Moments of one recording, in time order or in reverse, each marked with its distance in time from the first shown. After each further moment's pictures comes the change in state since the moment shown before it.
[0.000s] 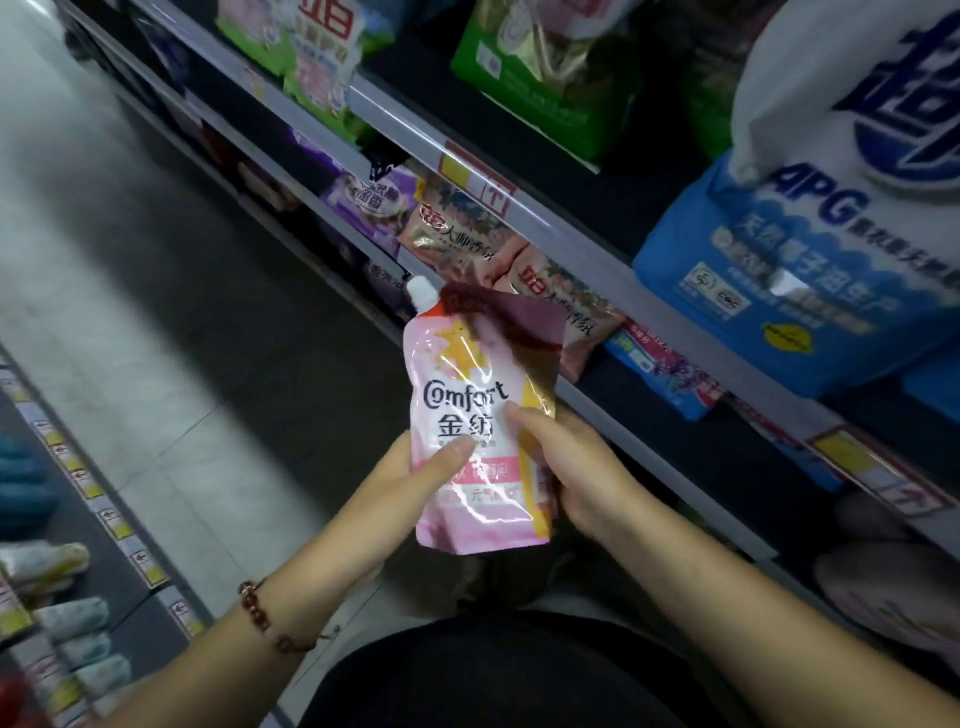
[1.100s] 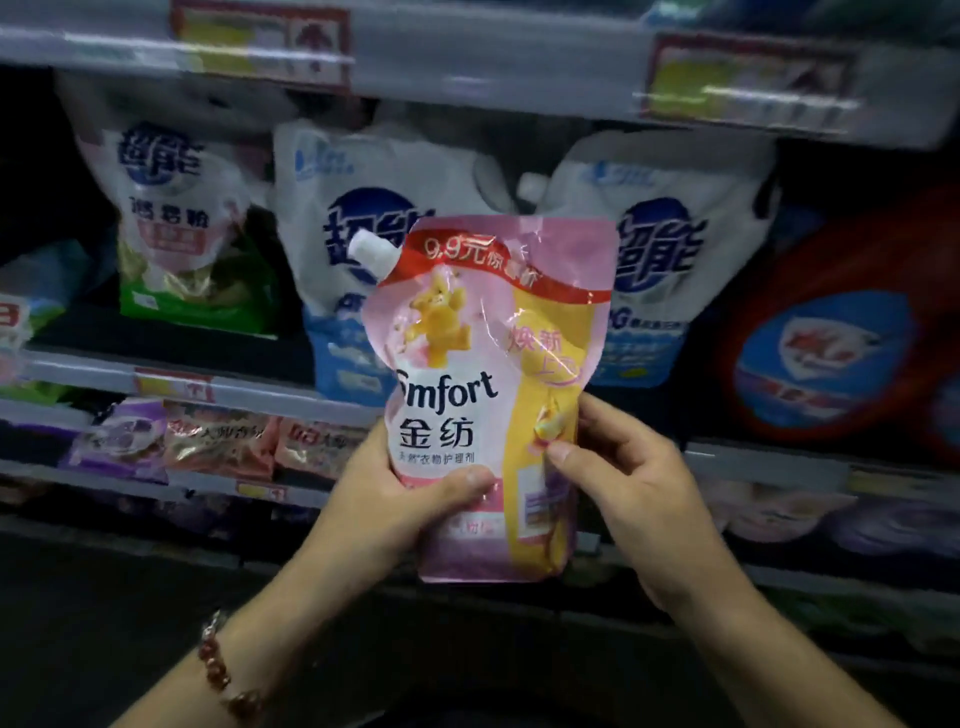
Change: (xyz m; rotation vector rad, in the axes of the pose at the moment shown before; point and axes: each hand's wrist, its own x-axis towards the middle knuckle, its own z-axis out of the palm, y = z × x) left_hand -0.027 0.077 0.204 0.367 -0.398 0.434; right_hand -0.236 -0.016 -0.151 -0.005 0.514 -0.856
